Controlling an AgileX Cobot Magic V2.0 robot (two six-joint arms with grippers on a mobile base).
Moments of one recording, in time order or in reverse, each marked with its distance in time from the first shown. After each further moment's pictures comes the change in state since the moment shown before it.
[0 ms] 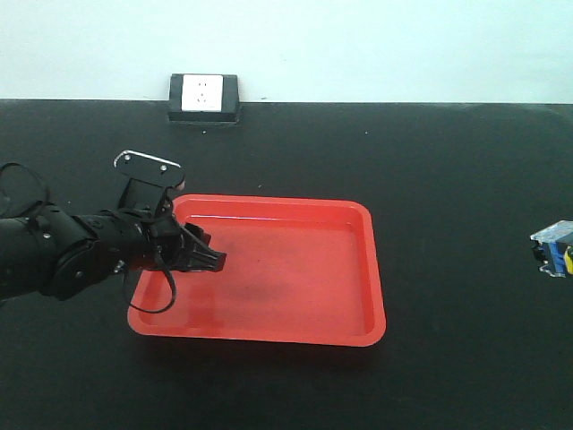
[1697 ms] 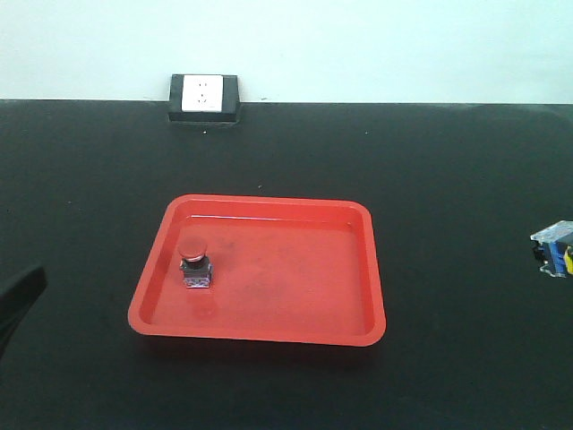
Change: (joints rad) left arm 0.000 -1.179 0.461 -0.020 0.247 0.000; right arm 0.000 0.000 0.000 0.000 0.000 0.000
